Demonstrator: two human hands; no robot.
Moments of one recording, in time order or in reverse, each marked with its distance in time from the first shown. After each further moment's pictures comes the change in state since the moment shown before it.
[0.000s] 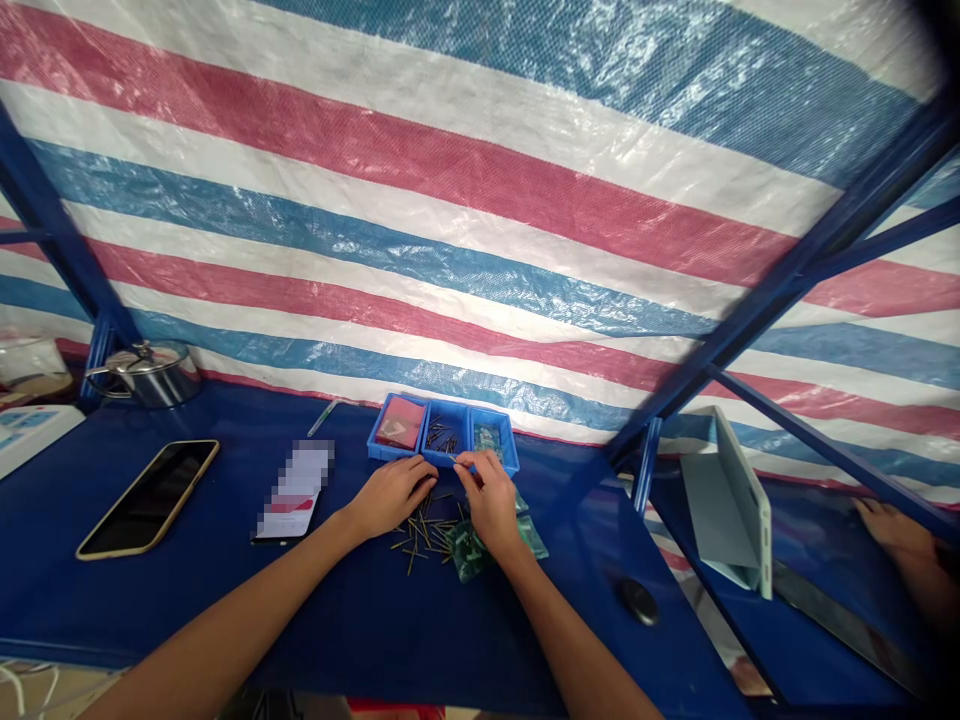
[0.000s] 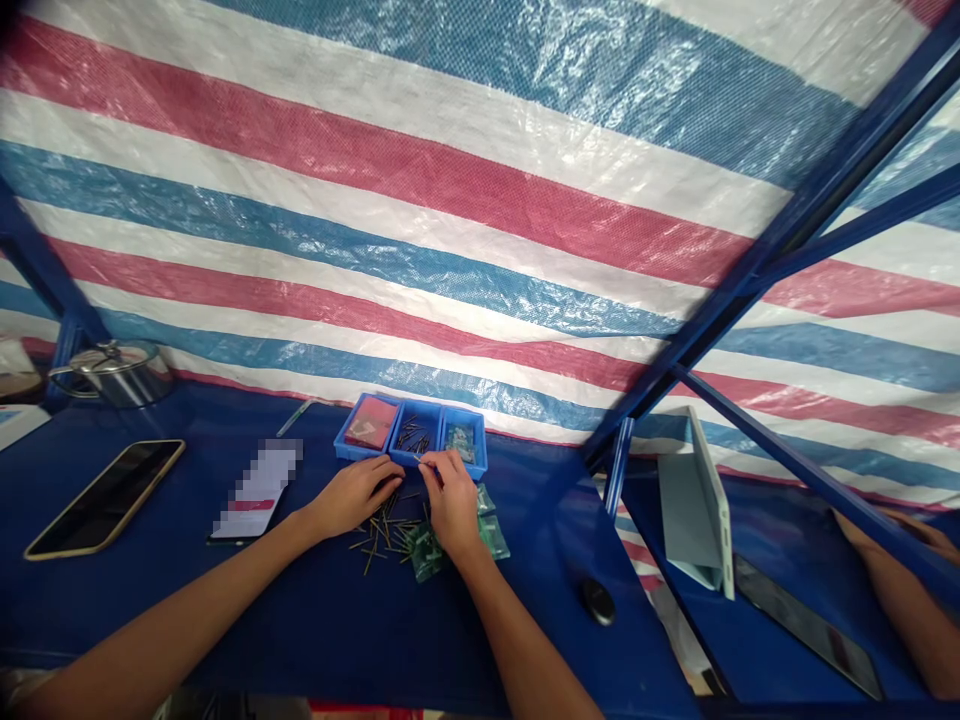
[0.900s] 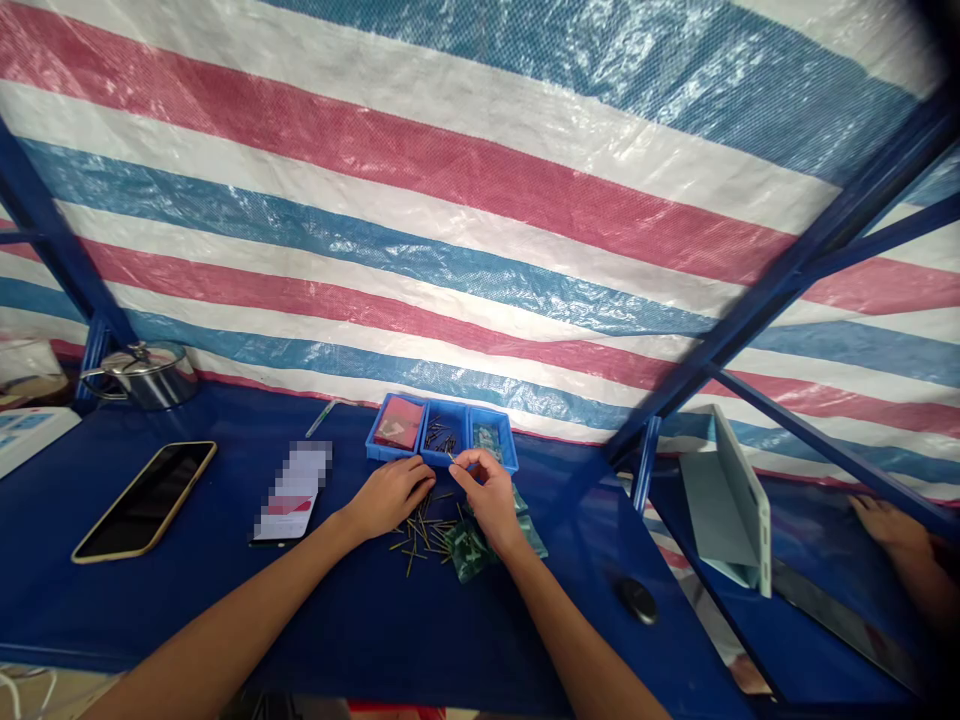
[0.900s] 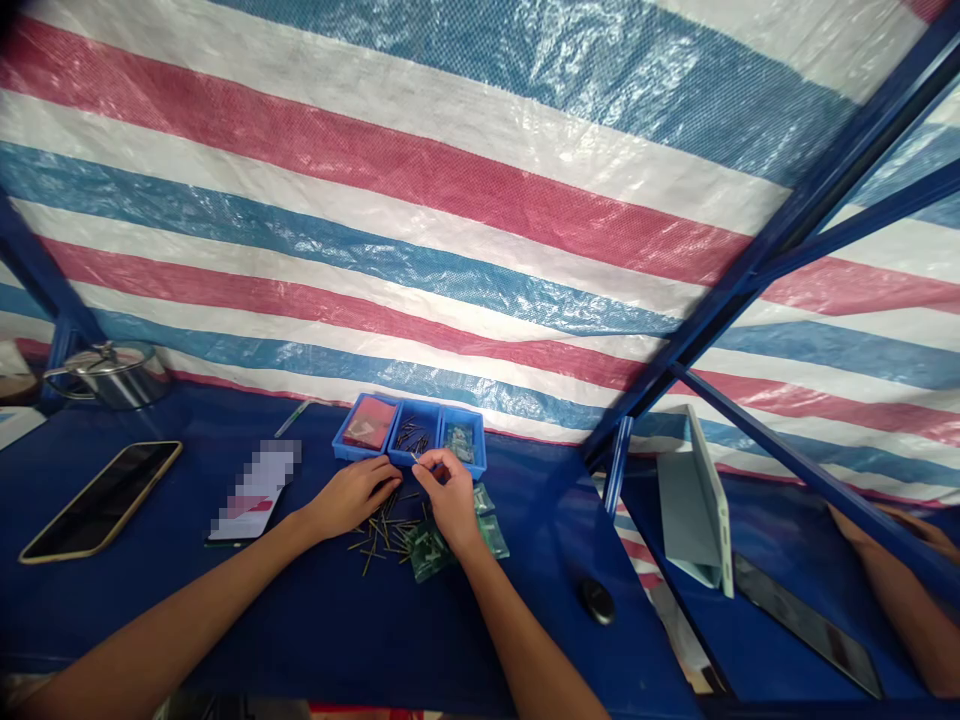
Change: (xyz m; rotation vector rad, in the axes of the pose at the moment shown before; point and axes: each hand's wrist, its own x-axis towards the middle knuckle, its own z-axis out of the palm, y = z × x) left_hand -0.001 -0.003 0.001 -0.003 -0.018 0.002; right_hand 0.005 -0.006 0.003 0.420 -0.023 0.222
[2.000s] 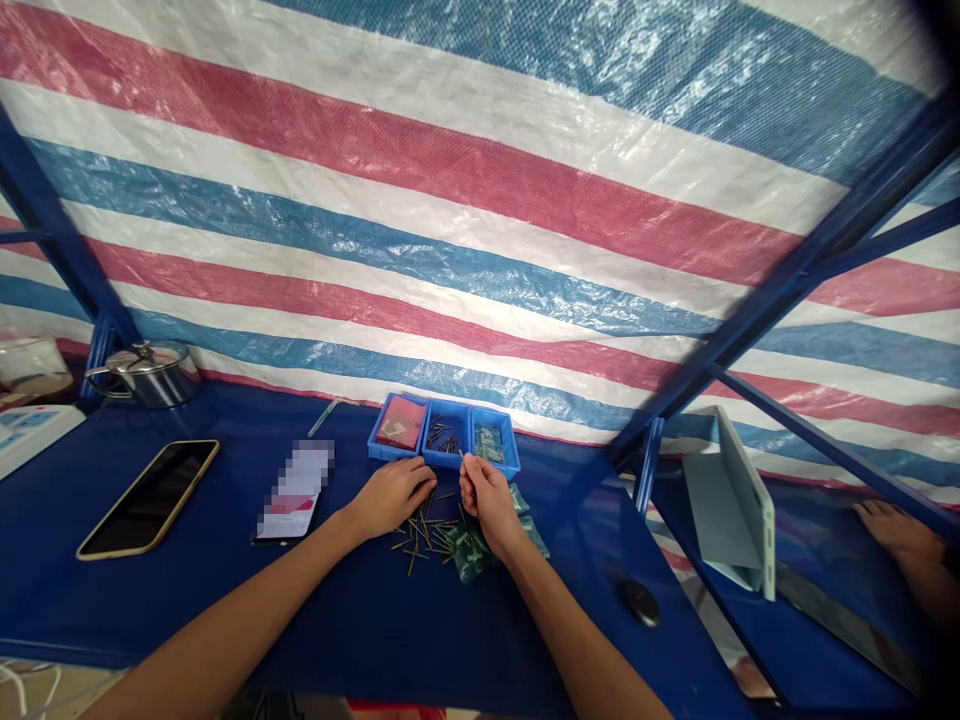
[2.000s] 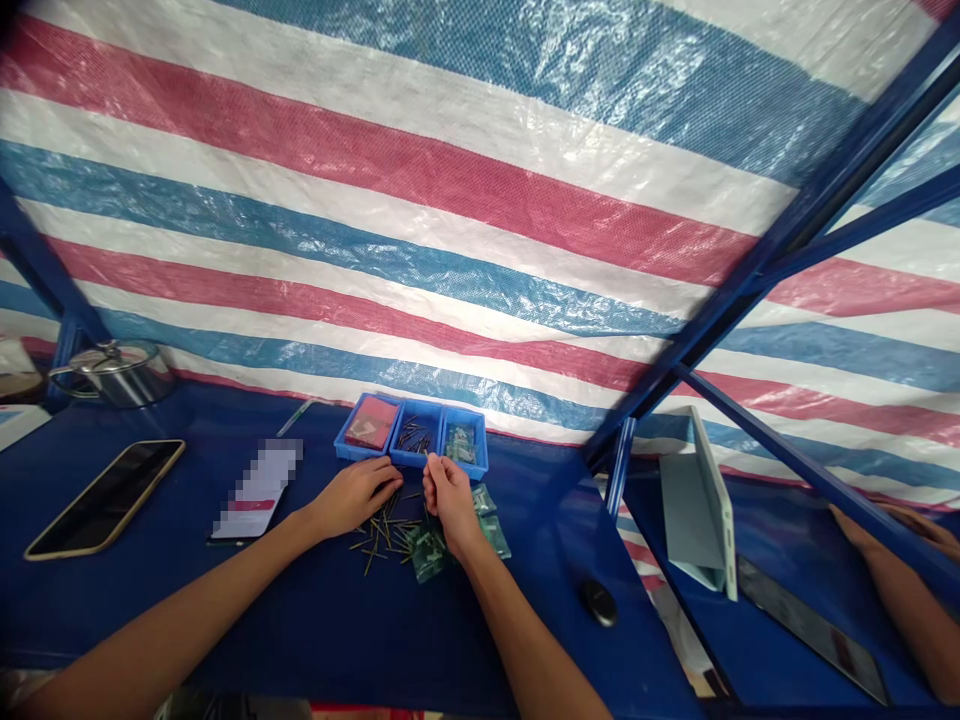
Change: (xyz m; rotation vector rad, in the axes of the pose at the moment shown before) left_hand 0.000 -0.001 0.002 0.018 0.008 0.002; right_hand 0.000 0.005 0.006 0.397 -0.062 0.383
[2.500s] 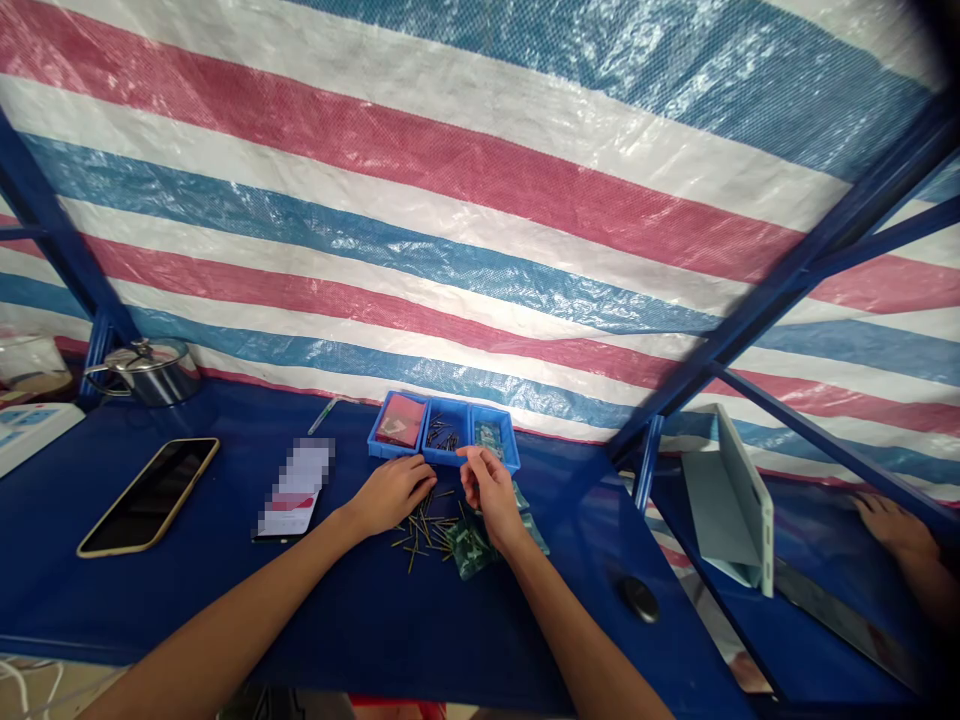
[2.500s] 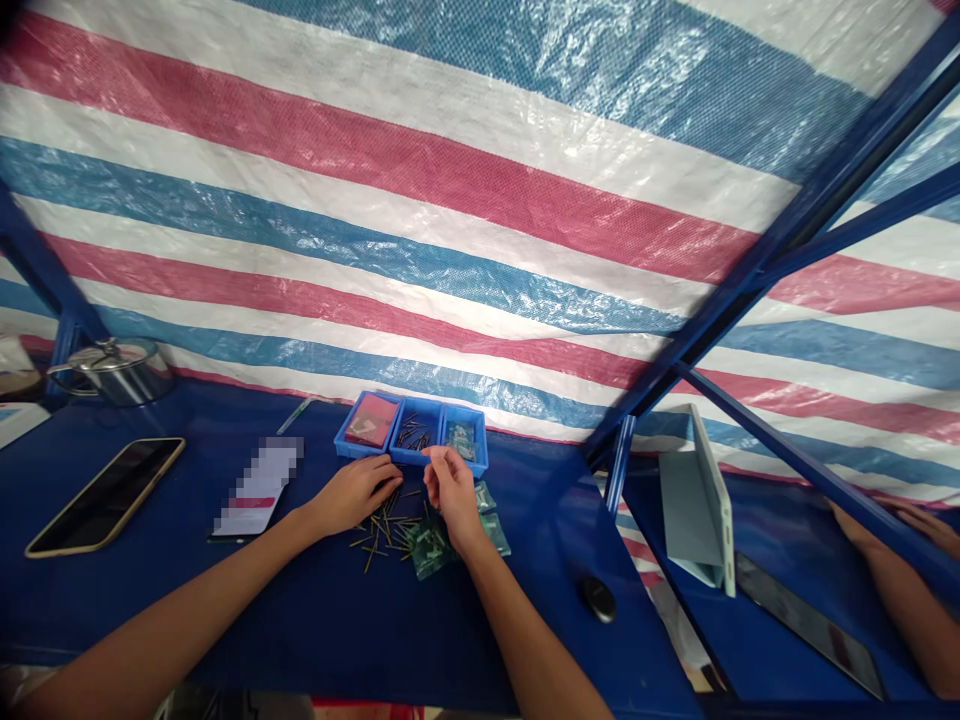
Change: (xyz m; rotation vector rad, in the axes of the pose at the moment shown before) left_hand 0.000 0.001 -0.001 0.001 -0.014 0.000; right_hand -0.001 -0.008 -0.001 -0.100 0.024 -0.111
